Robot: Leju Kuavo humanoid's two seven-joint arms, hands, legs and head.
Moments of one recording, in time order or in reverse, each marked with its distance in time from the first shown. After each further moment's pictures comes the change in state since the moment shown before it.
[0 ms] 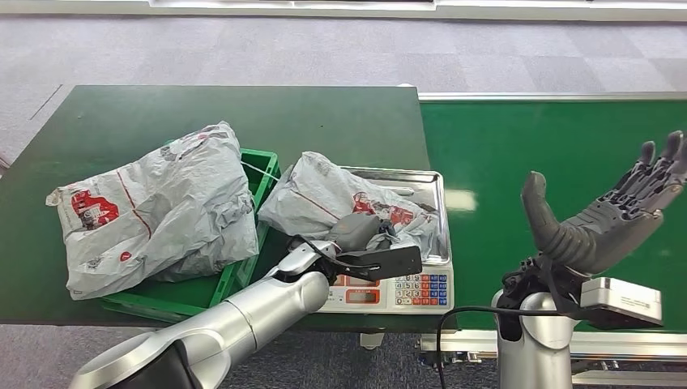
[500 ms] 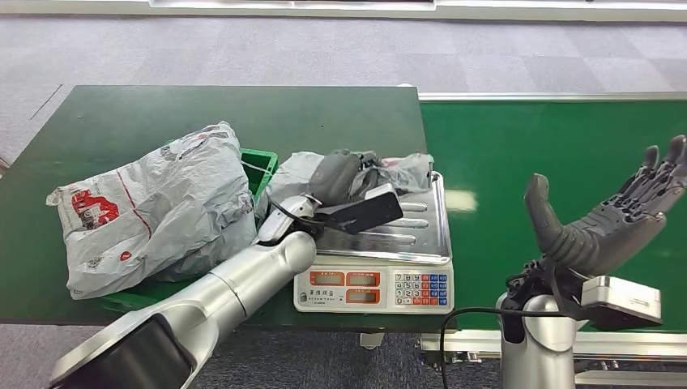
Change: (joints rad) left arm -0.092 0.030 0.250 -0.041 -0.127 0.208 -0.190; right arm 0.016 -0.005 -0.022 0.000 0.019 -0.005 0.011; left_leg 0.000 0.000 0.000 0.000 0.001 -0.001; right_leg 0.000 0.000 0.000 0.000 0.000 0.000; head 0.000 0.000
